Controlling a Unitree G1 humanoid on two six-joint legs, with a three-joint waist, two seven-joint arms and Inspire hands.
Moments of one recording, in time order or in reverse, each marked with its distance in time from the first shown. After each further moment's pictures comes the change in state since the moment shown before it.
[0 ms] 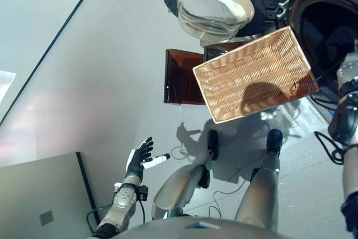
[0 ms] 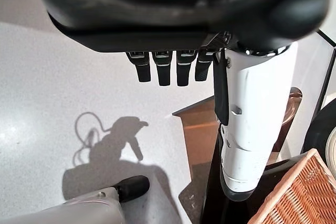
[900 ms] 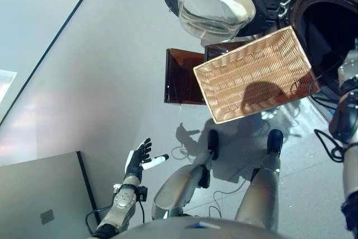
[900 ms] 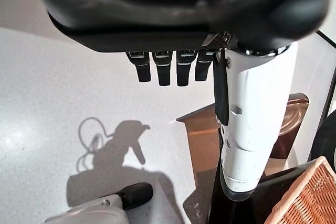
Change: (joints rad) left arm -0.001 0.000 0.000 0.020 0.000 0.000 0.026; right arm -0.012 0.001 -0.008 -0.001 0.001 -0.017 -0.058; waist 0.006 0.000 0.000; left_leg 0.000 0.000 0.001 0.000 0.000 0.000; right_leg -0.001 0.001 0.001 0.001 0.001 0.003
